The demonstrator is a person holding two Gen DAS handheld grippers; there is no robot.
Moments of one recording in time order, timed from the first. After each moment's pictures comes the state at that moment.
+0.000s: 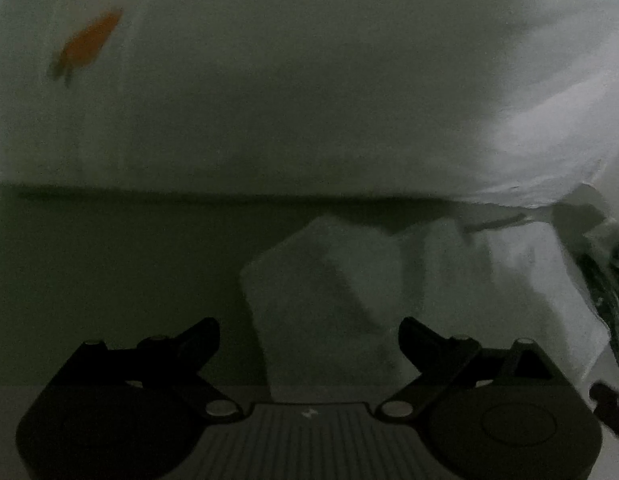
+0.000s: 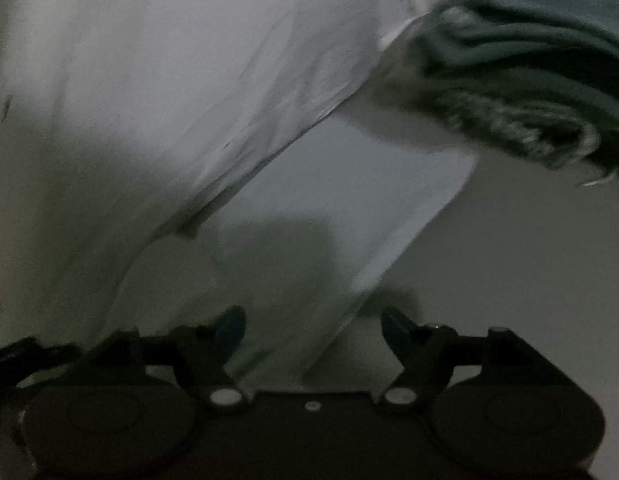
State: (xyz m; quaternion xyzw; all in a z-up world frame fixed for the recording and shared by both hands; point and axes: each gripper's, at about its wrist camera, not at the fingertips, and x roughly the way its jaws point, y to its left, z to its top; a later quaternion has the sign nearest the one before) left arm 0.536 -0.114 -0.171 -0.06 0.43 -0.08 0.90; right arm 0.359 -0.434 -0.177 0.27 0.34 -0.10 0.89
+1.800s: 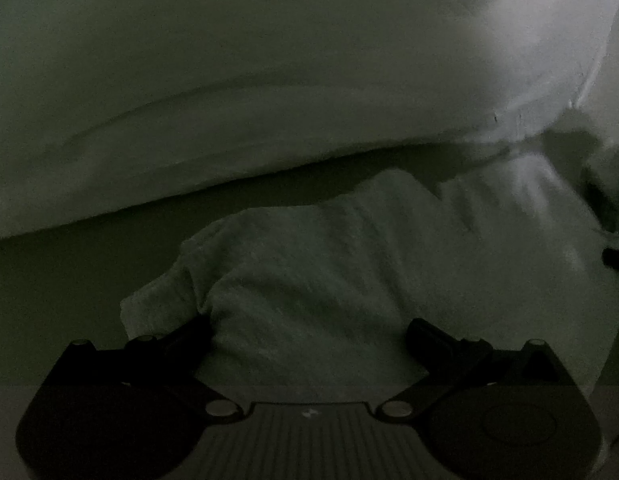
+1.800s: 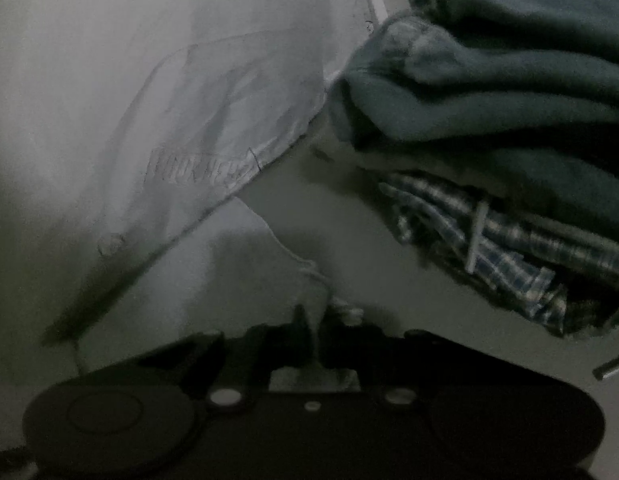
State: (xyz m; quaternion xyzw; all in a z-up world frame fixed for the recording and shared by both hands) left arm 0.565 -0.158 -0.198 -0.01 0.47 -0.11 0.88; right arm 0.454 -0.530 -0.208 0.25 0.31 -0.13 0.91
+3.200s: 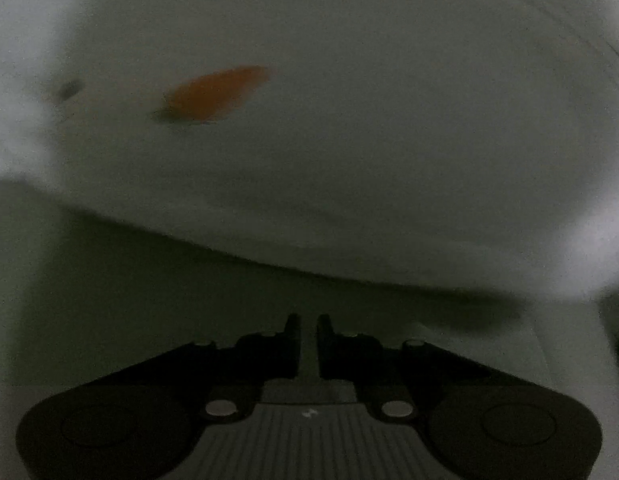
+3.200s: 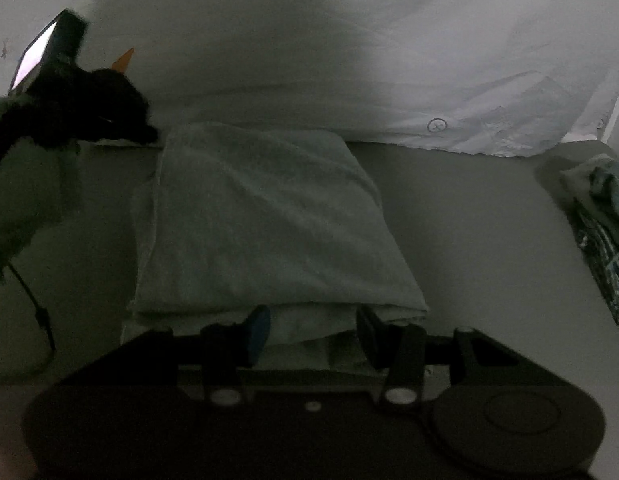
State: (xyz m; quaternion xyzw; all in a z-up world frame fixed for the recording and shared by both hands) left arm 0.549 0.020 -0.135 -0.14 0.39 0.04 0.91; right arm 0.349 -0.276 -0.155 -0.03 0.40 0.09 0.91
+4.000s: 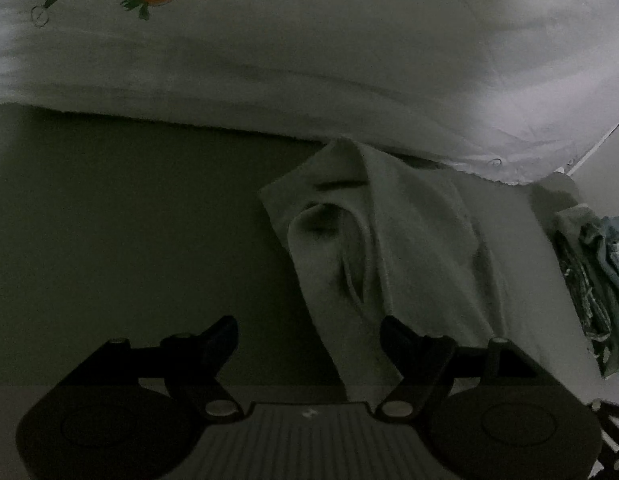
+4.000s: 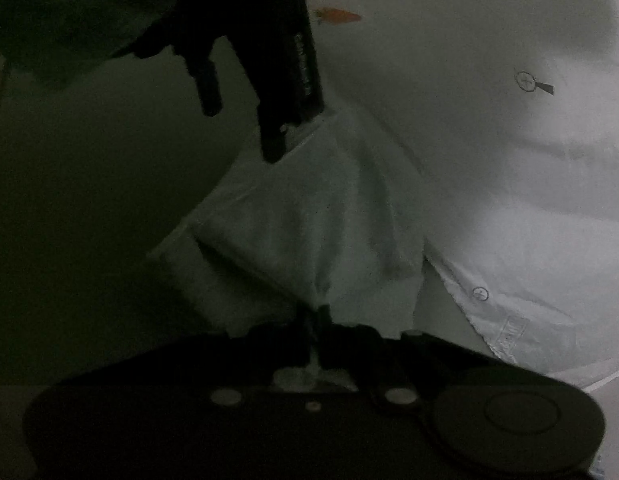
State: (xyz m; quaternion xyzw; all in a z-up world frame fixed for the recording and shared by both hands) left arm 0.450 0.003 -0.154 -0.14 0.49 -0.09 0.86; right arm 0.299 -0.202 -0.177 -0.42 0.28 0.21 0.84
